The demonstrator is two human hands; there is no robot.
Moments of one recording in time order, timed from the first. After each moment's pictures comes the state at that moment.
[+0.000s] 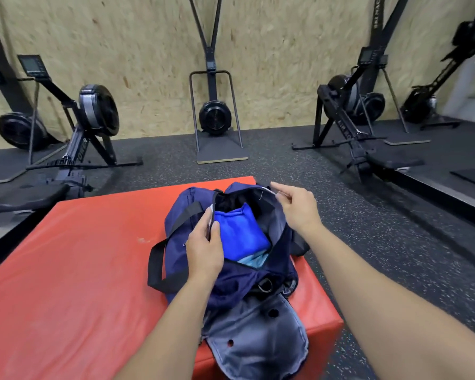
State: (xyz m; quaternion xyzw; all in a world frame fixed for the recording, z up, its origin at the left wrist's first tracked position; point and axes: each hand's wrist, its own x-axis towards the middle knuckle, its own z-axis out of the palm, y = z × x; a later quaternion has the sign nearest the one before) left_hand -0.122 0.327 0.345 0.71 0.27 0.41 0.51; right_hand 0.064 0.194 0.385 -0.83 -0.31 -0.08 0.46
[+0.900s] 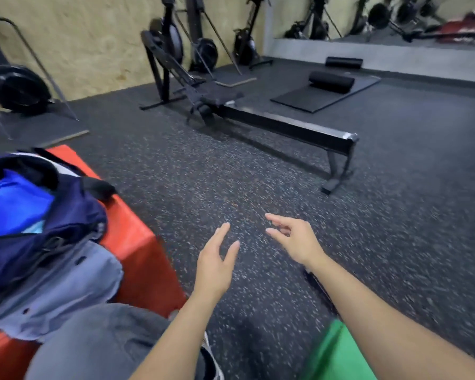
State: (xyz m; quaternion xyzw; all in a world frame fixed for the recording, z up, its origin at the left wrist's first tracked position) left_hand -0.126 -0.072 0.227 0.87 0.00 0.08 0.49; right_hand -0.064 -0.287 0.222 -0.87 -0.08 0.01 0.49
